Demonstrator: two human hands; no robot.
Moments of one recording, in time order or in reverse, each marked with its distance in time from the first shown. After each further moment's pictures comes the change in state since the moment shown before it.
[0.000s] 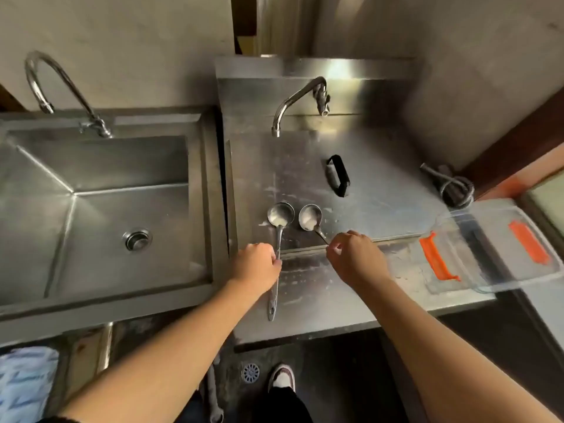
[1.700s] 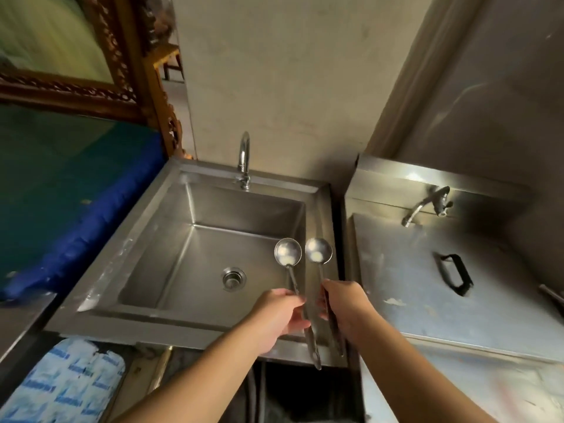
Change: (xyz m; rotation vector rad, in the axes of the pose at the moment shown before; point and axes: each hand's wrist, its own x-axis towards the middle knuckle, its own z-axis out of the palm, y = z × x) left_hand -0.074 -0.207 -0.149 -1.476 -0.113 -0.513; right_hand -0.005 -0.331 0.005 1.050 -0.384 0.509
